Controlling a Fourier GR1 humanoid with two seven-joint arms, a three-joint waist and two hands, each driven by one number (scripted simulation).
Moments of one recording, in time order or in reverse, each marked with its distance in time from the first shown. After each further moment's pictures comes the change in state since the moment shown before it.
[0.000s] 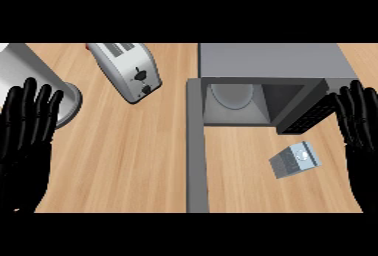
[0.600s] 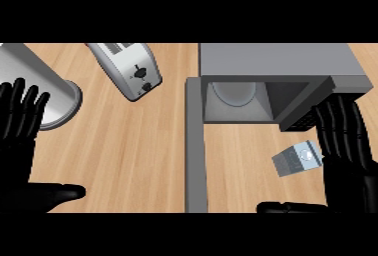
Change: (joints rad) left arm 0.000 0.069 0.156 0.108 0.160 -0.075 0.056; right arm 0.081 0.123 0.106 -0.020 -0.008 -0.091 0.017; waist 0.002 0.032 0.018
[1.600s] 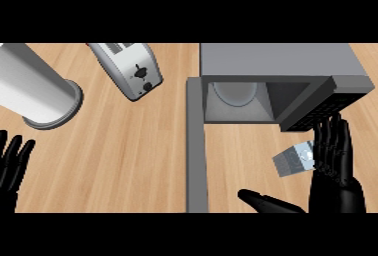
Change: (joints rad) left arm 0.327 -0.068 0.018 -0.155 0.042 -0.136 -0.083; right arm 0.107 0.025 0.143 0.053 0.219 -0.295 -0.086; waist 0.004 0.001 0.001
